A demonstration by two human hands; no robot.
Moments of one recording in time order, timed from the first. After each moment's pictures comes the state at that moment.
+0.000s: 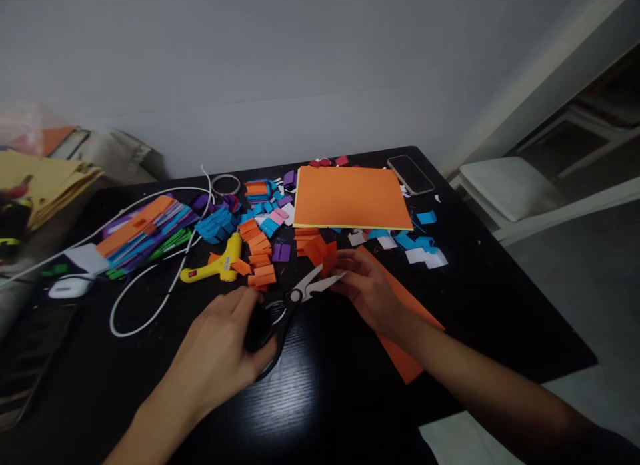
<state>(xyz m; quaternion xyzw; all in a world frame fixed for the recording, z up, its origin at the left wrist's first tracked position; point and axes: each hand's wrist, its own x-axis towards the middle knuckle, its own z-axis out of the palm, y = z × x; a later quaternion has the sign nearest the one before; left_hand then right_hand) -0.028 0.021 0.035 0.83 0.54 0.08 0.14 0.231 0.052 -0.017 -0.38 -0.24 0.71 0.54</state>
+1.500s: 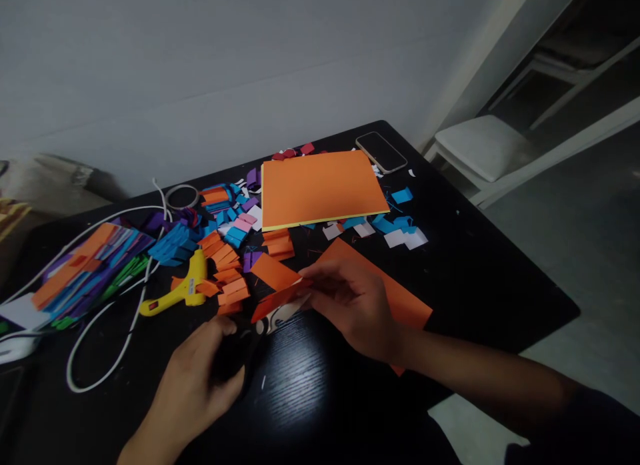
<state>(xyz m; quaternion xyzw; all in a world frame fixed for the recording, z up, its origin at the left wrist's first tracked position) -0.047 0.026 0.005 0.87 0.44 0.20 0.12 0.221 0.024 0.014 -0.36 -0.37 0.61 0.60</state>
